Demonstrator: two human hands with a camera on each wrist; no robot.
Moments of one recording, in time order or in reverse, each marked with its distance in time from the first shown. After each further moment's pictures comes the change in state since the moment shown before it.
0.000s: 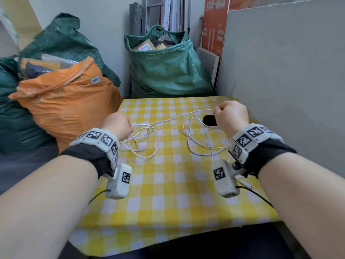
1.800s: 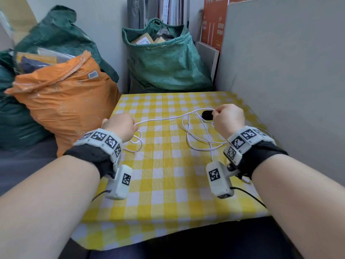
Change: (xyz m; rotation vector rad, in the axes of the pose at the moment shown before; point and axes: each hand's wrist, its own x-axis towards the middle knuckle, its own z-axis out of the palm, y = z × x) left_hand -0.010 0.008 0.011 0.078 -0.077 -0.028; right_hand -0.009 0.004 0.013 0.027 -0.085 0.128
